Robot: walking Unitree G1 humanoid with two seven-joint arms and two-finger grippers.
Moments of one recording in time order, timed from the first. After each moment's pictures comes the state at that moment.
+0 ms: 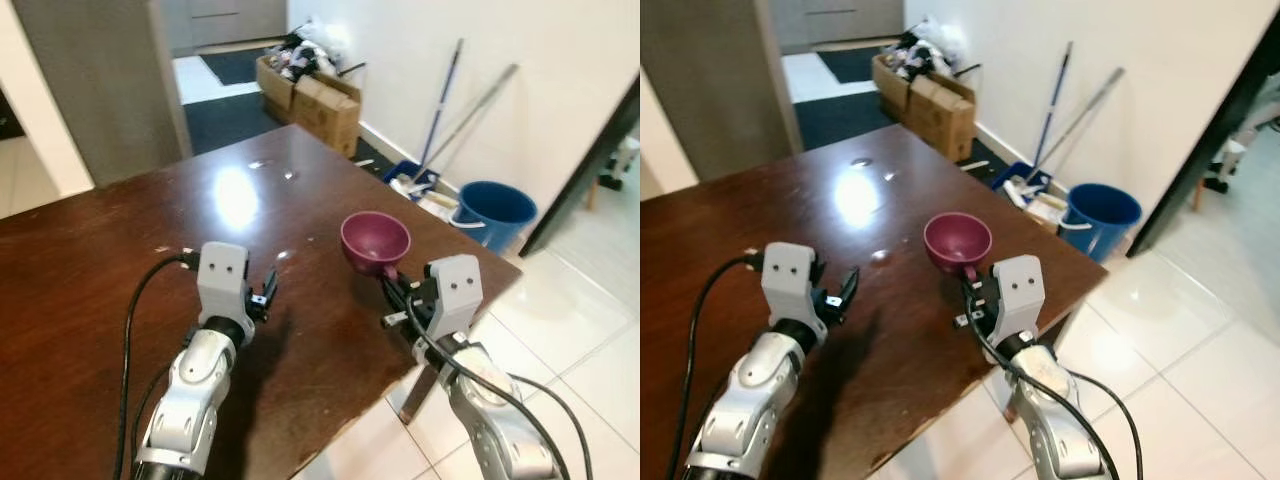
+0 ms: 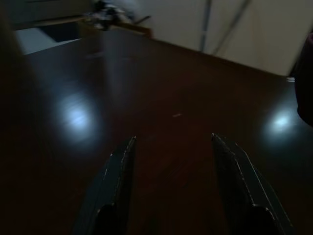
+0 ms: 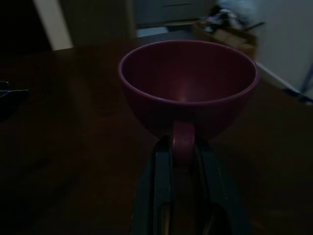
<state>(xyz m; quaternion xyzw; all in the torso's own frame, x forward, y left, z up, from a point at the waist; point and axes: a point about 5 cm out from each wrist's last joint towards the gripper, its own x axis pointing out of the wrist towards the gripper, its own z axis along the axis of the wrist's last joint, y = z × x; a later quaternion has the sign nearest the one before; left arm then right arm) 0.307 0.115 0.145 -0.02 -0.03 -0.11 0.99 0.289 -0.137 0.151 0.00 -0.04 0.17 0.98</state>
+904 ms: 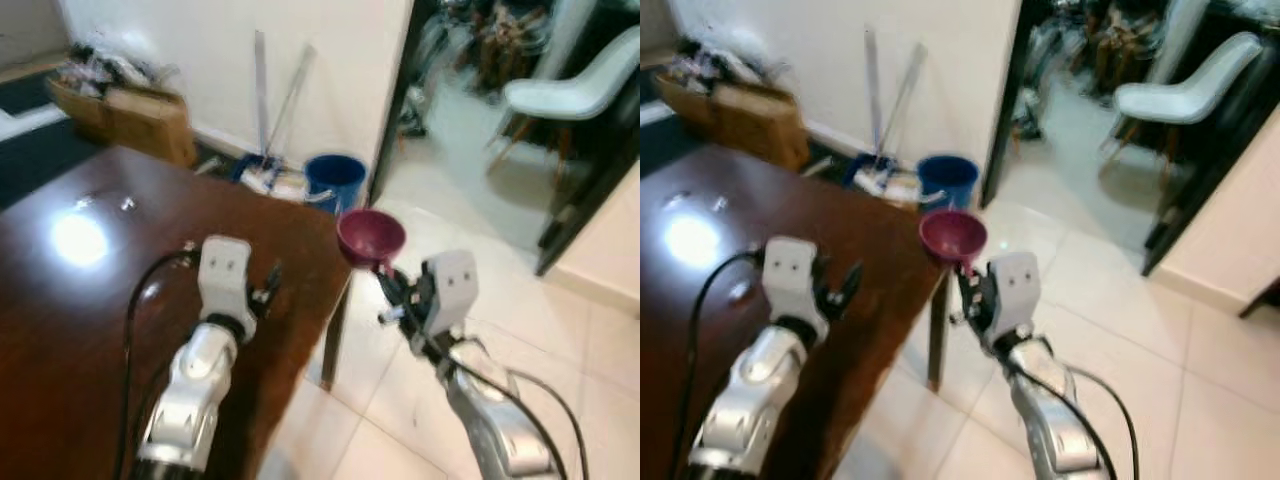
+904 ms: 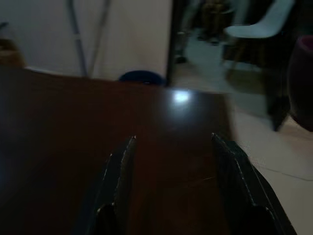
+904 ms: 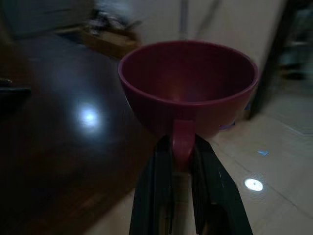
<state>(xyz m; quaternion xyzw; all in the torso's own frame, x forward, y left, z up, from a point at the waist) 0.309 0.112 0.145 -0.02 -0.03 -0.11 0.99 0.290 -0.138 0.150 0.00 -0.04 0.17 0.98</state>
